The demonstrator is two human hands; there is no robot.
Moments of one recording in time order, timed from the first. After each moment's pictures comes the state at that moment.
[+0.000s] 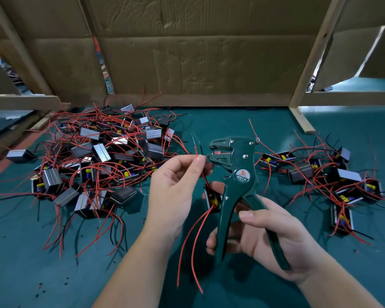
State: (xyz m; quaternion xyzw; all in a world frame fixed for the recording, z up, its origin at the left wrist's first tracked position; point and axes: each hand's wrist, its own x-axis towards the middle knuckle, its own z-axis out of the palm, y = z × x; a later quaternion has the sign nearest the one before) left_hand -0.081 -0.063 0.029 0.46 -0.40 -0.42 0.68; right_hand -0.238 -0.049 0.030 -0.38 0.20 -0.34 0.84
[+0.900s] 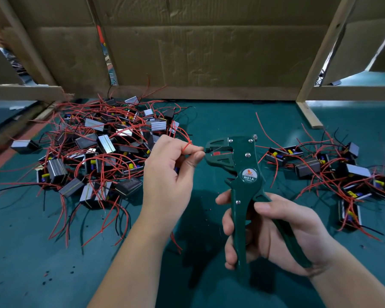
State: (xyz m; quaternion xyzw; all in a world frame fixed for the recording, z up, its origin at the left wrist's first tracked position) left_hand -0.057 -0.063 0.032 0.52 -0.62 -0.05 0.59; right_hand -0.248 -0.052 0.035 -0.39 0.18 -0.24 0.87
